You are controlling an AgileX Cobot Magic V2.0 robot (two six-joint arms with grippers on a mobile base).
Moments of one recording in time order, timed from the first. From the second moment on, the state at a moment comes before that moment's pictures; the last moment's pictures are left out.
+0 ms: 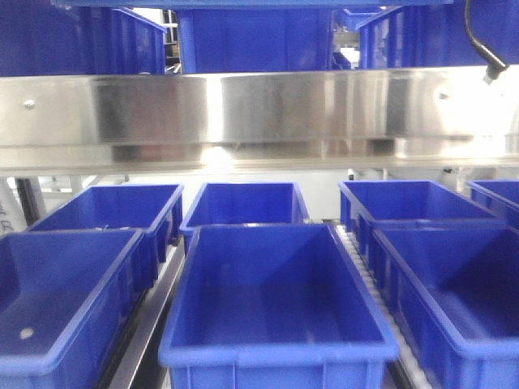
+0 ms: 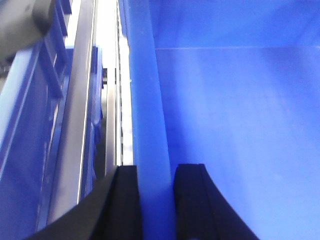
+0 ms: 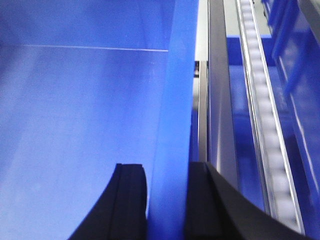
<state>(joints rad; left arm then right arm) -0.35 1.93 -2.50 0.22 1.30 -0.28 0.20 1.97 -2.54 -0.02 1.32 0.17</state>
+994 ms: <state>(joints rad) -0.35 1.93 -2.50 0.22 1.30 -0.28 0.20 1.97 -2.54 -0.02 1.32 0.17</state>
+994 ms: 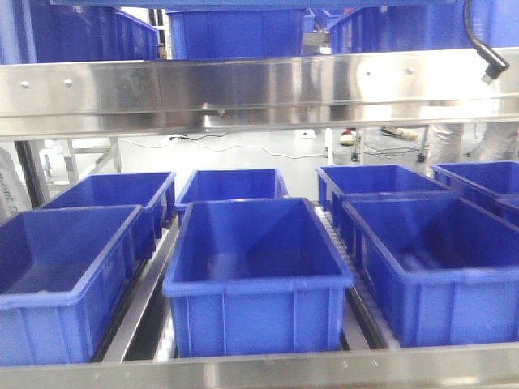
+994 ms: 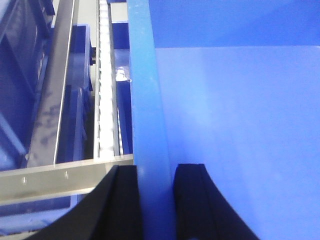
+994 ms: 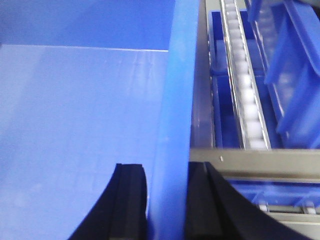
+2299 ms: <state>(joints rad) -0.35 1.93 -2.50 0.23 1.30 -0.28 0.20 1.97 -2.54 -0.02 1.32 0.17</state>
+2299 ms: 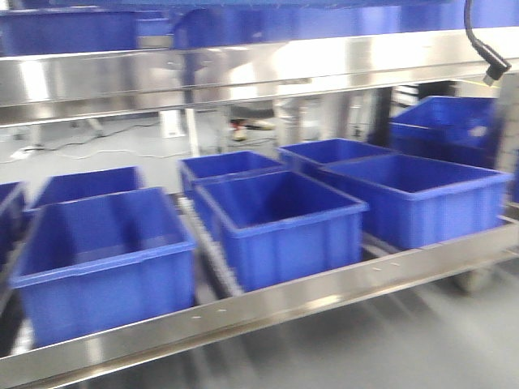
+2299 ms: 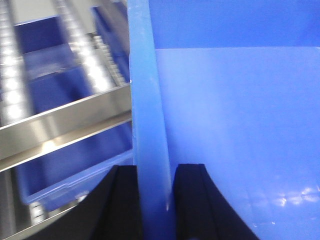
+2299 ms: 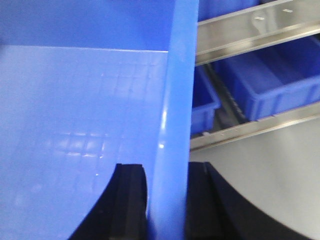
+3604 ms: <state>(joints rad) -0.35 1.93 -2.50 0.23 1.30 -0.28 0.20 1.97 -2.54 -0.02 1.32 0.17</state>
